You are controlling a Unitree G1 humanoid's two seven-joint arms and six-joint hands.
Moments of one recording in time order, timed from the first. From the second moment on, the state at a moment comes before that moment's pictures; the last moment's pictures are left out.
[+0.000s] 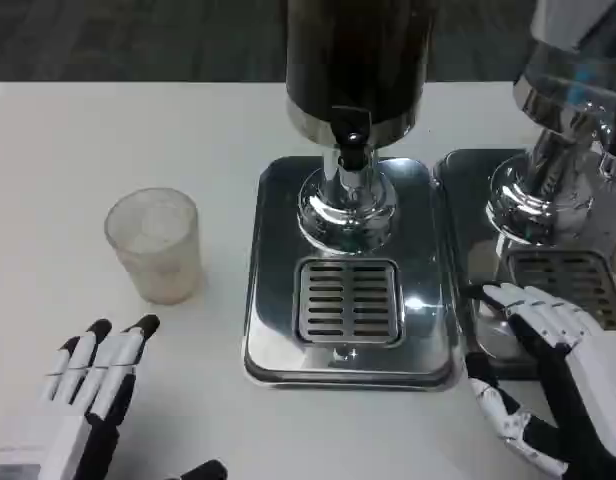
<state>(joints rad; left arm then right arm) 0.46 0.55 -0.13 0.18 0.83 -0.49 0.69 0.28 -0.44 0.21 0.15 -0.82 -0.45 -0.66</state>
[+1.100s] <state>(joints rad) 0.42 0.50 0.00 0.17 0.63 -0.53 0.64 0.28 -0.44 0.20 0.14 -0.80 -0.45 -0.64</state>
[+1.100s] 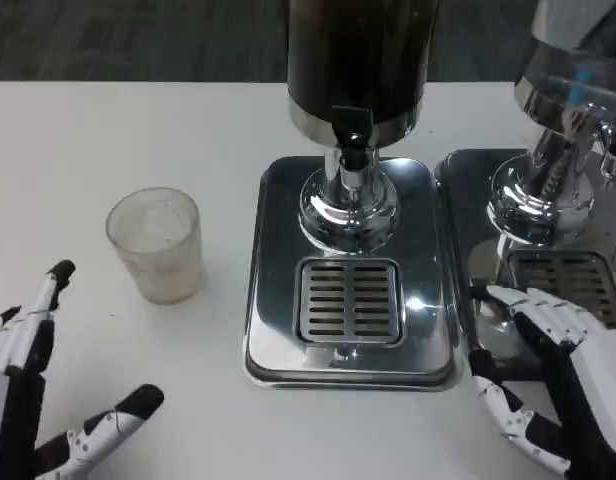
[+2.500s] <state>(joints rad) -0.17 0.57 -0.05 0.82 0.56 -0.48 0.45 0.28 -0.39 0.24 0.08 -0.80 -0.43 -0.58</state>
